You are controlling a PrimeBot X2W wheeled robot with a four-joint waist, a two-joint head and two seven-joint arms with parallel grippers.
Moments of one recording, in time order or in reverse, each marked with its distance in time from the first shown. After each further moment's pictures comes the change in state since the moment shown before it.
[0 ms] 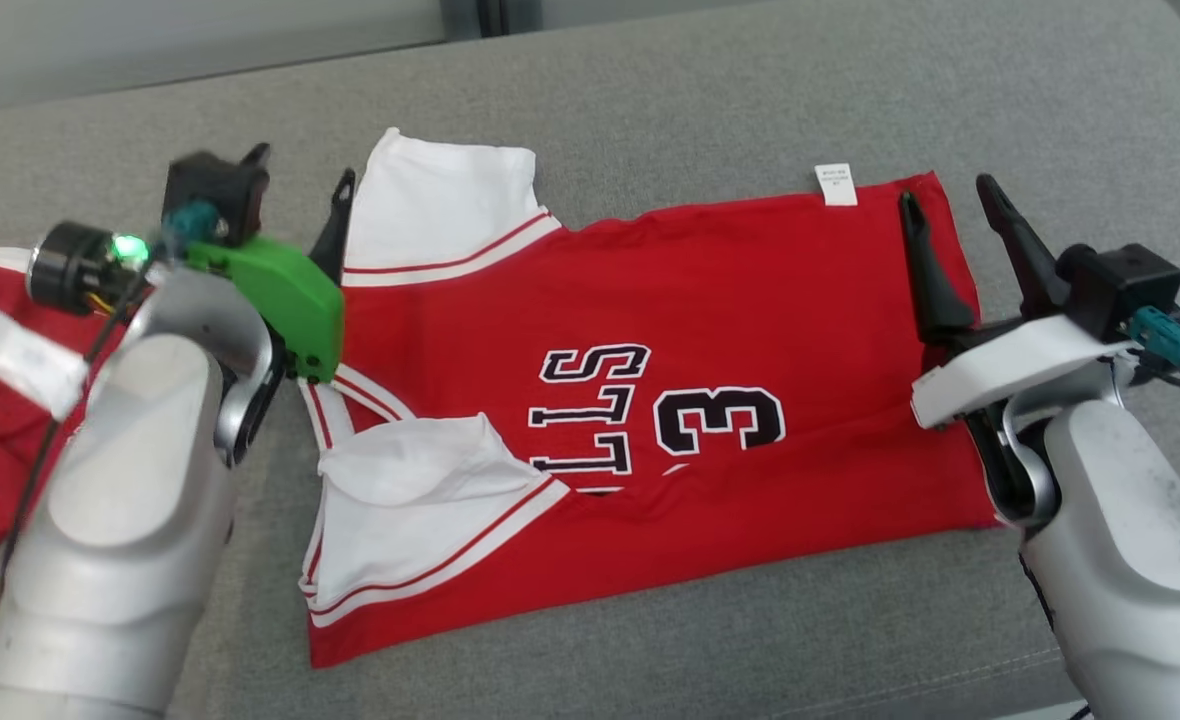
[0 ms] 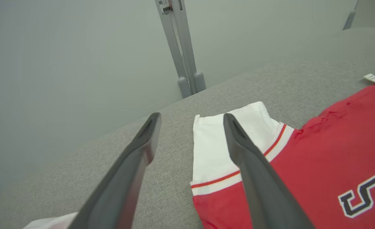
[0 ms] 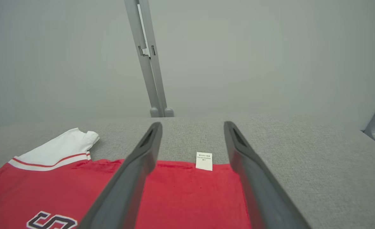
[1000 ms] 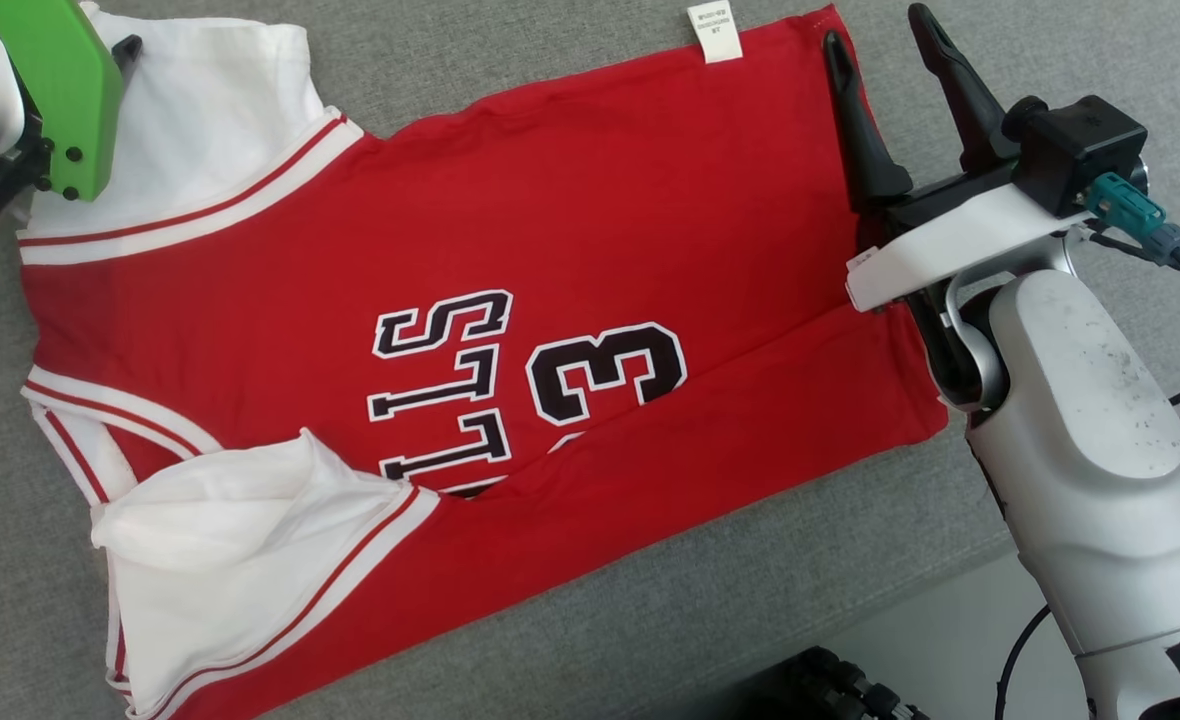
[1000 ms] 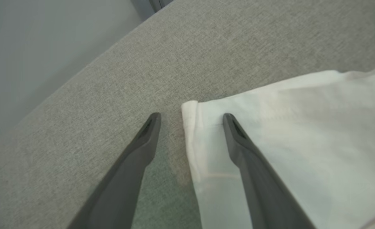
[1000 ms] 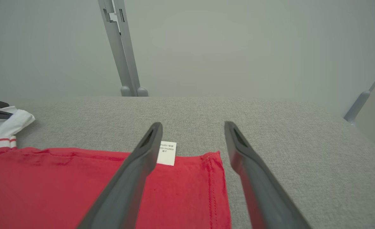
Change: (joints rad) left arm -0.557 0.327 -0.557 0.228 -0.521 -0.003 0.415; right arm -0.243 0.047 0.101 0.033 -0.010 0.000 -0.031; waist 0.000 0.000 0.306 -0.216
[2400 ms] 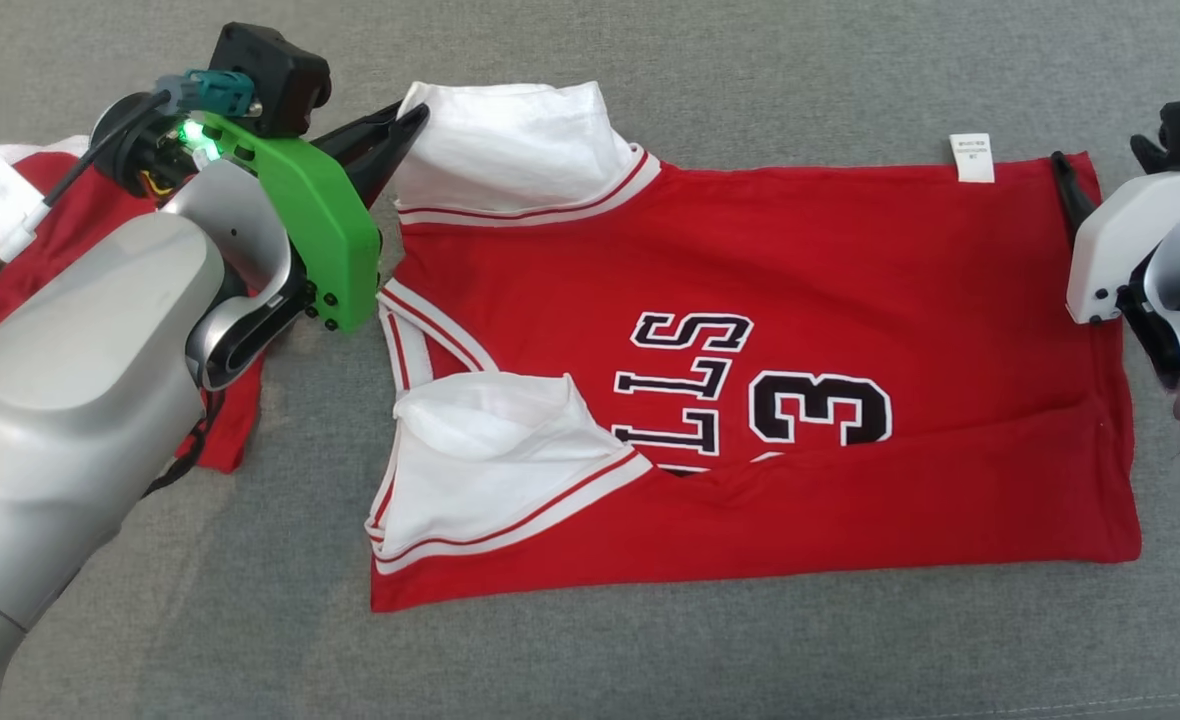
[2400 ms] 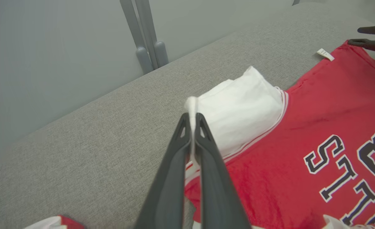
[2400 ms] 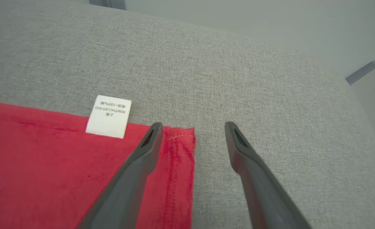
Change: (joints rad) left arm 0.134 -0.078 -0.224 -0.237 -0.245 0.000 -0.423; right arm -0.141 -0.252 -0.002 0.502 -0.041 0.001 0.302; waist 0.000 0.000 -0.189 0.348
